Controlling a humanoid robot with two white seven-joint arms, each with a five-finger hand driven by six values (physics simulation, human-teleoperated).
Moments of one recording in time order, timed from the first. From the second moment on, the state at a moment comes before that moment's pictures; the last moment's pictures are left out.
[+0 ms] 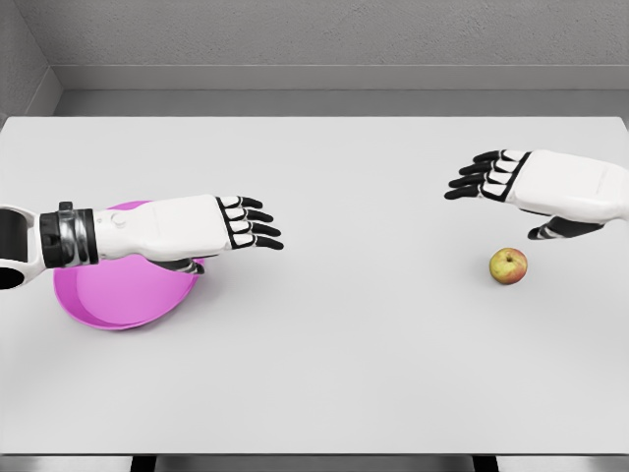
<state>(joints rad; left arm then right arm) -0.75 0.92 -0.97 -1.67 -0.47 -0.61 -0.19 -0.58 -1.15 0.61 -1.73 0.22 -0.61 0.38</state>
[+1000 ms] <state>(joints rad) -0.75 0.92 -0.97 -1.67 -0.47 -0.61 -0.21 -0.56 -1.18 0.69 -1.55 -0.13 -0.61 0.61</state>
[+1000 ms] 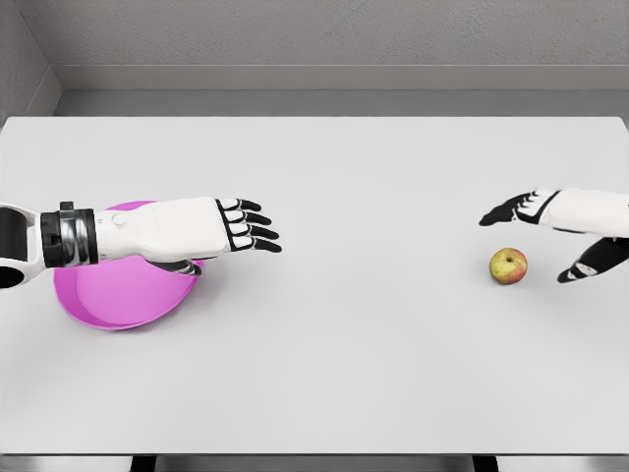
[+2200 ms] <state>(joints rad) -0.75 0.92 -0.96 -1.67 -0.47 -0.61 -0.22 -0.66 -0.97 0.85 -1.27 0.01 -0.50 0.61</state>
